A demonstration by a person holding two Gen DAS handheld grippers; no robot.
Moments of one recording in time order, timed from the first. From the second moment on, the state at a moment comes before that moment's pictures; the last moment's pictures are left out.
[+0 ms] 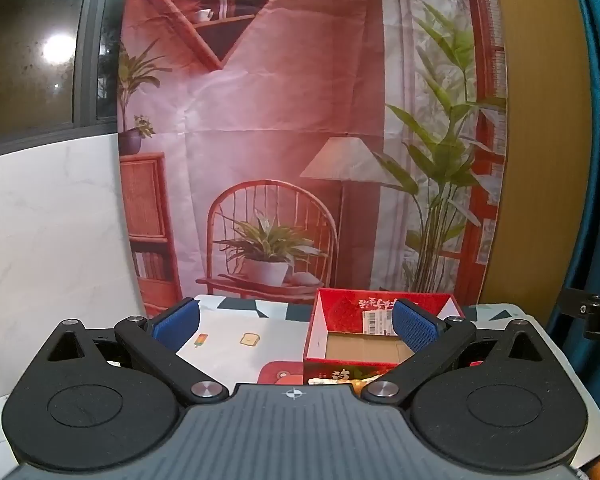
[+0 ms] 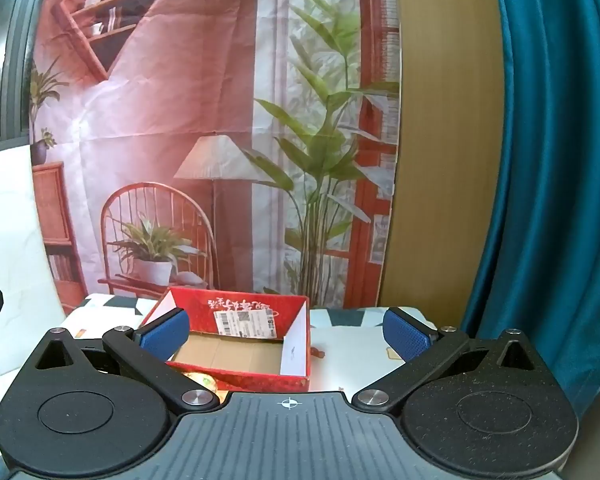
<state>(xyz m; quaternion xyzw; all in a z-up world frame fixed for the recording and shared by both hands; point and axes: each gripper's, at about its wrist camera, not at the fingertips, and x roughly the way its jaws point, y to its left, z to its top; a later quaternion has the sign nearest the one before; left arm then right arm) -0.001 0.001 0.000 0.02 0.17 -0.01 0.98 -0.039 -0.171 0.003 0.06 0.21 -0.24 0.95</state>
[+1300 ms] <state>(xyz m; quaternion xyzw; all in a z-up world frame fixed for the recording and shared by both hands) 0.002 0.003 -0.002 0.03 0.18 -0.02 0.98 -0.038 -0.169 0.004 0.06 0.21 -0.24 0.95</state>
